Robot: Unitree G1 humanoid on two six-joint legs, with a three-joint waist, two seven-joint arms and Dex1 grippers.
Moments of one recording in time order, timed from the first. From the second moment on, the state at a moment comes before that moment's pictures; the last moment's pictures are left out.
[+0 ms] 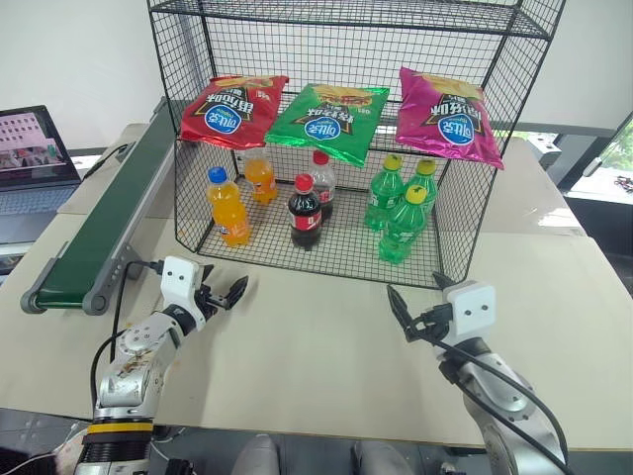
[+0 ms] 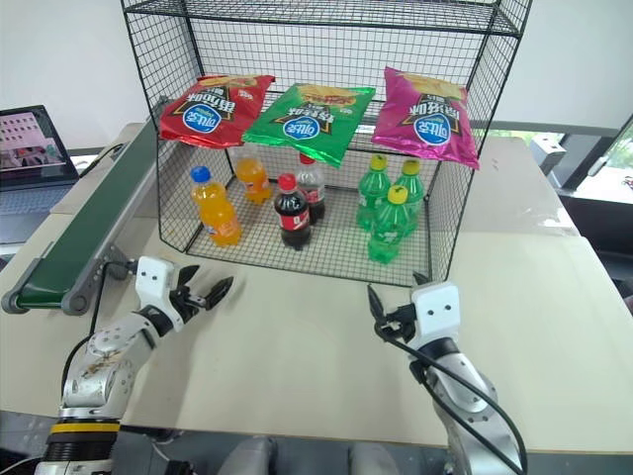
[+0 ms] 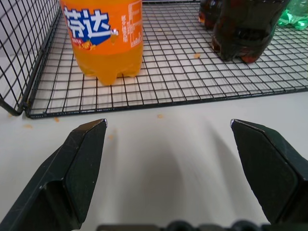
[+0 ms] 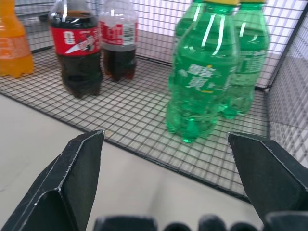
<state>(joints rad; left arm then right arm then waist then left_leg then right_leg) -0.14 0.44 0.15 -0.06 -0.34 0.34 -0.48 0.16 -0.25 0.03 -0.63 0.12 0.37 0.20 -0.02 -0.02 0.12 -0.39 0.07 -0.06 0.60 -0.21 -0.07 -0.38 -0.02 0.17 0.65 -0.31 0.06</state>
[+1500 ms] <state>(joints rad) -0.18 0.42 0.15 -0.07 -0.33 0.36 -0.50 0.20 -0.22 0.03 -0.57 0.10 0.29 0.22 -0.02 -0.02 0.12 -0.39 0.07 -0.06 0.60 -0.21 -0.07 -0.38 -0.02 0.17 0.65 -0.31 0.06</state>
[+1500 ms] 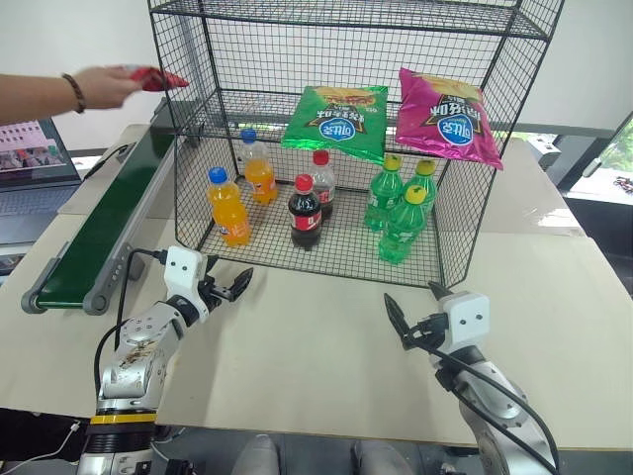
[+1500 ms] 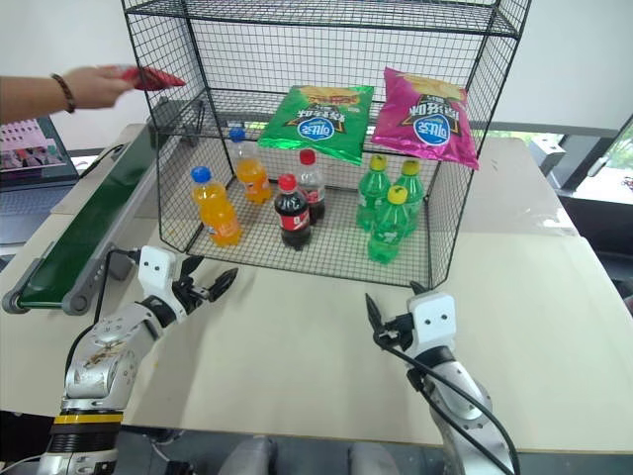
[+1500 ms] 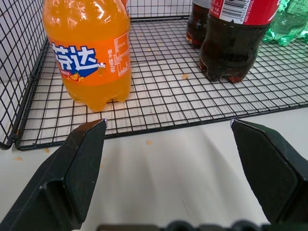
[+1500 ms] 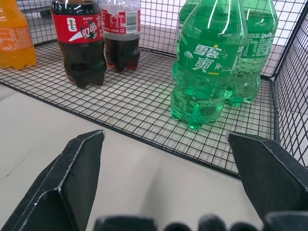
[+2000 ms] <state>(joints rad) -0.09 0.47 0.25 -0.14 -0.47 0.45 -0.57 0.14 -0.29 0.02 -0.57 0.15 0.29 0.33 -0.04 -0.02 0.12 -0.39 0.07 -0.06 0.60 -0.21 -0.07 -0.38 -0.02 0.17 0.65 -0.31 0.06</state>
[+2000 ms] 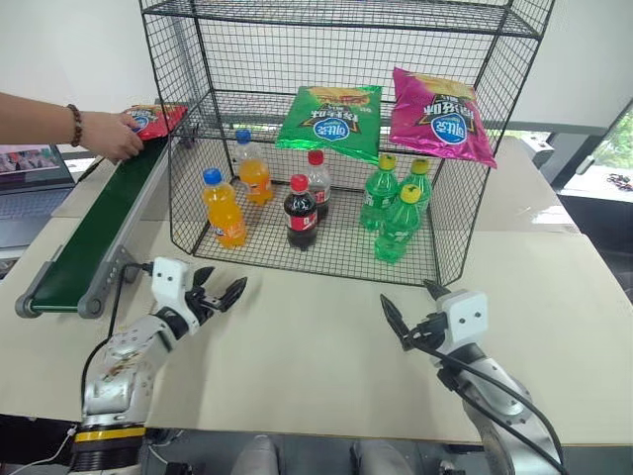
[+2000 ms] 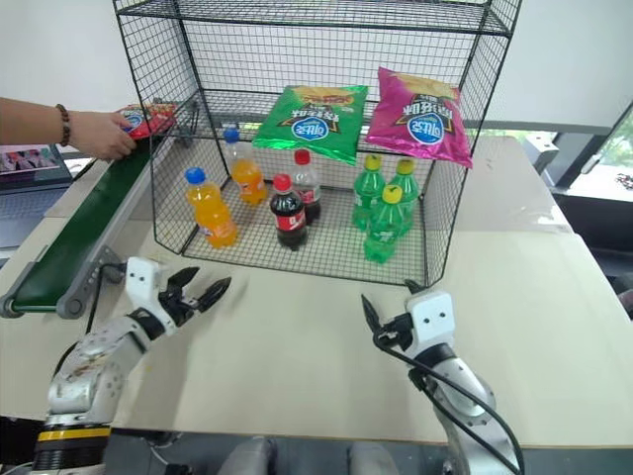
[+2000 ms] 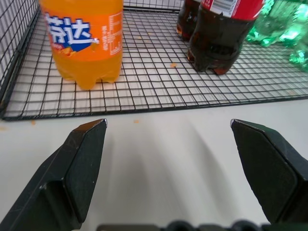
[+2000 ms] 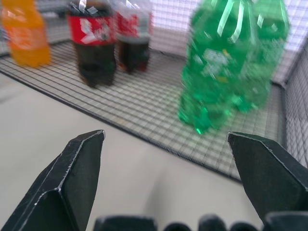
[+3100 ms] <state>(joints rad) 0.33 0.48 1.04 -0.07 -1.65 0.70 -0.02 -0.55 -0.38 0.18 -0.33 0.59 0.38 1.03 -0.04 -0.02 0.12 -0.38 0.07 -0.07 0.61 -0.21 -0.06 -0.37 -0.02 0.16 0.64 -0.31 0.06</state>
